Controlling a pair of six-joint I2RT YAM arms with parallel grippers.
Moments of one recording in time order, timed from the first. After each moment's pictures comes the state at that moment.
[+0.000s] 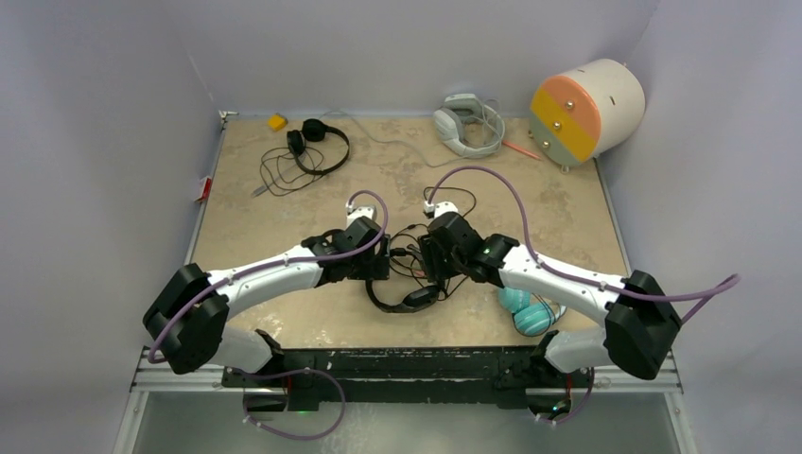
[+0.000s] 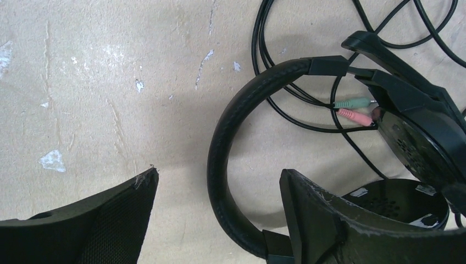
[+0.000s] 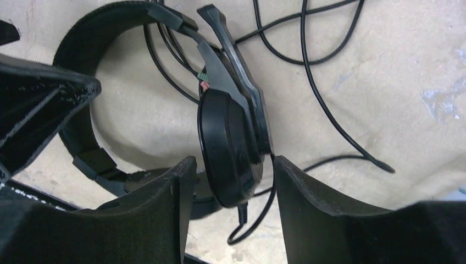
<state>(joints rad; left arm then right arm) -0.81 1.39 0.80 -0.42 -0.26 -0.70 0.87 1.34 0.88 -0.49 0.18 0.47</state>
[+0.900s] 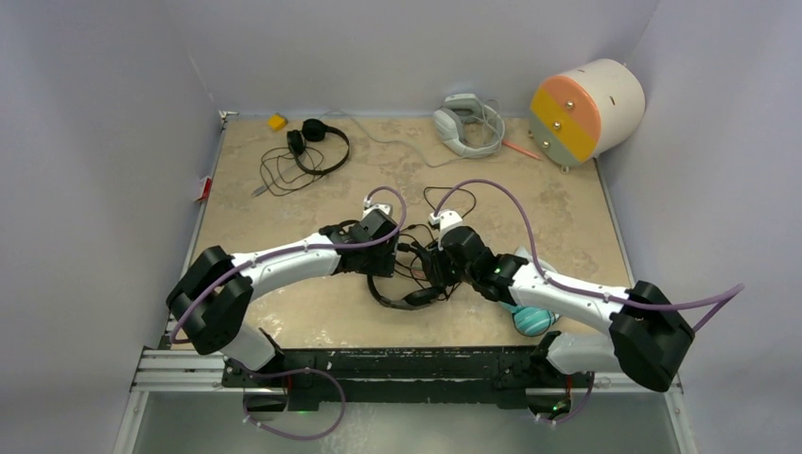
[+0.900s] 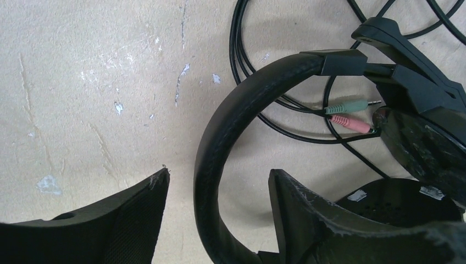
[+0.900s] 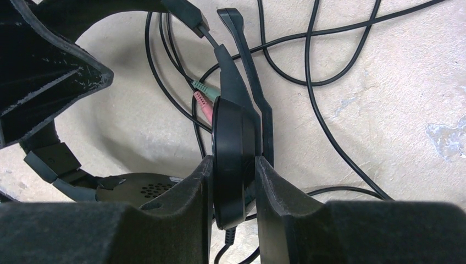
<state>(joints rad) -0.82 1.53 0.93 -0.47 -0.23 -0.61 0.86 1.27 0.66 -0.17 0.15 0.35</state>
